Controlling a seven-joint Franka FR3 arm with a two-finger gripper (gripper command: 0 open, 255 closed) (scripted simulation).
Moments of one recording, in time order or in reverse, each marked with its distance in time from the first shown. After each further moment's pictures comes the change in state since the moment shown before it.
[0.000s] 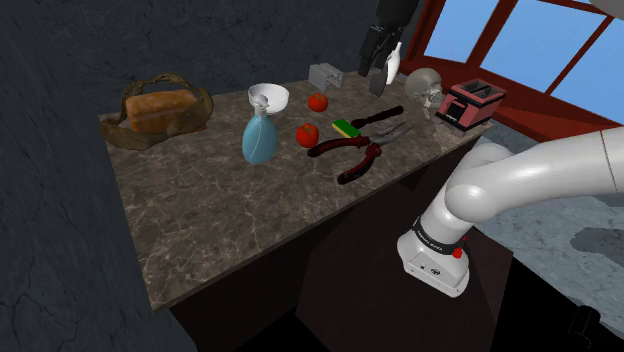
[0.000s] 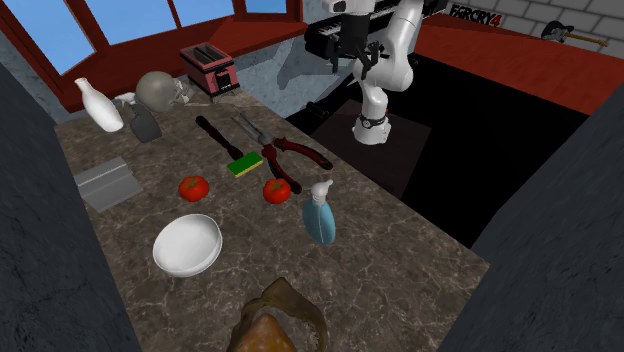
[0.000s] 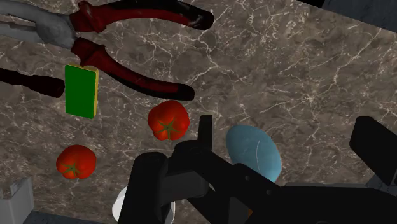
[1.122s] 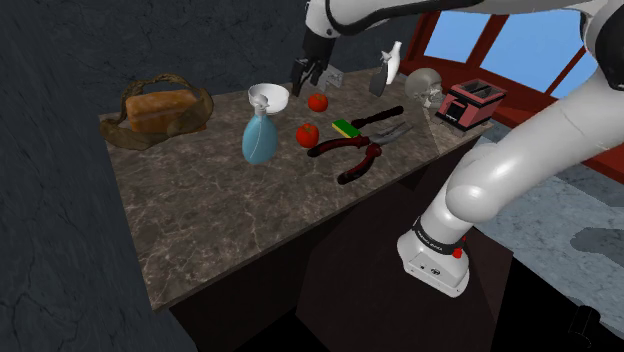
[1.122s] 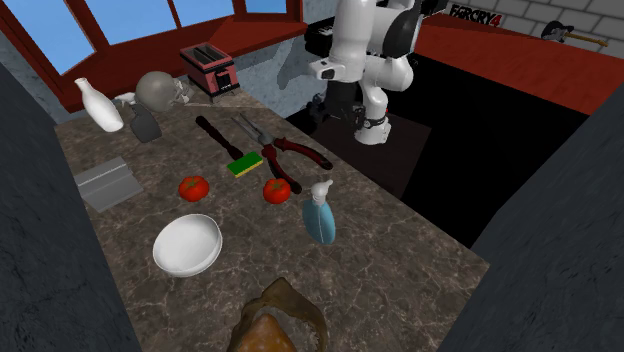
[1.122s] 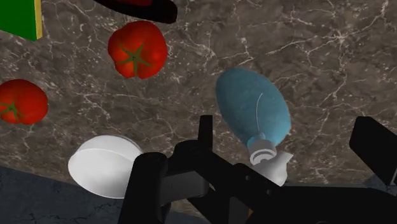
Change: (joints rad) arm 0.024 0.412 0.091 0.031 -0.026 0.486 0.027
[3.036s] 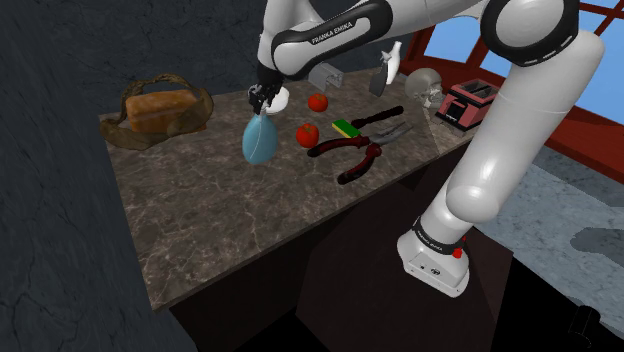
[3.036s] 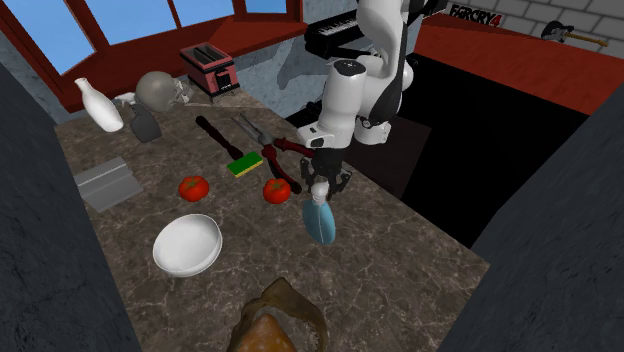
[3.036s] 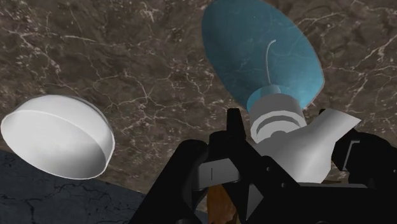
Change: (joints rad) arm 0.012 0.439 0.050 0.196 -0.127 0.308 0.084
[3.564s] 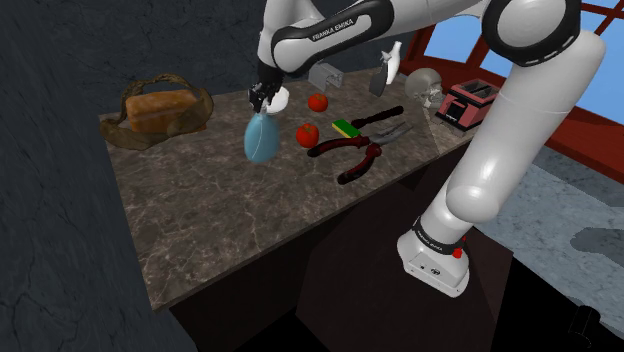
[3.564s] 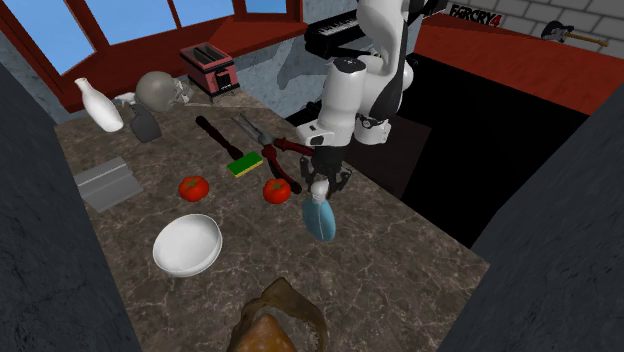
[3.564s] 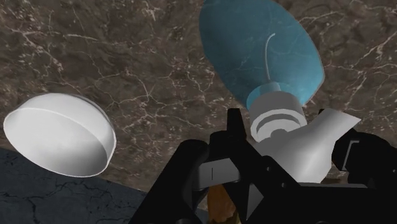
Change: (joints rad) arm -0.001 -0.006 0.000 0.009 0.004 -0.016 -0.004
